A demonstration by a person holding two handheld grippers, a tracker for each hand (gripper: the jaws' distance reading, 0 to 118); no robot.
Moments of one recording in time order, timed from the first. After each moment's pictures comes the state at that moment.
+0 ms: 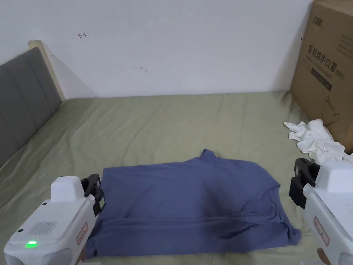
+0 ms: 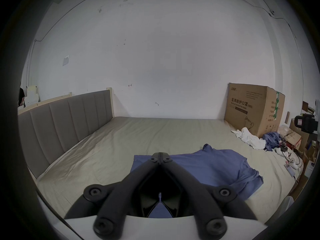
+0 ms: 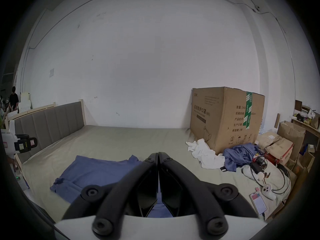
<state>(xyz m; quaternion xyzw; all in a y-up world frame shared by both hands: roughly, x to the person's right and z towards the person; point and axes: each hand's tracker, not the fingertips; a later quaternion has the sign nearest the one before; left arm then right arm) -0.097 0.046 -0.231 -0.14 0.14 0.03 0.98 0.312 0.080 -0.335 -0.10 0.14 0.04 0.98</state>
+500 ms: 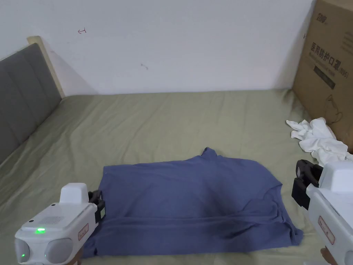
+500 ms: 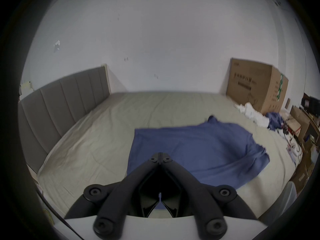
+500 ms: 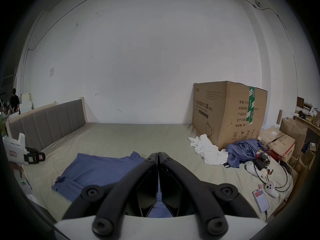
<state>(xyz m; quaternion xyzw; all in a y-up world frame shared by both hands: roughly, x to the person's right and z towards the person) -0.140 -0.001 -0.266 -0.27 0.13 0.03 0.95 0.310 0.072 -0.352 -0.12 0.15 0.03 0.98</state>
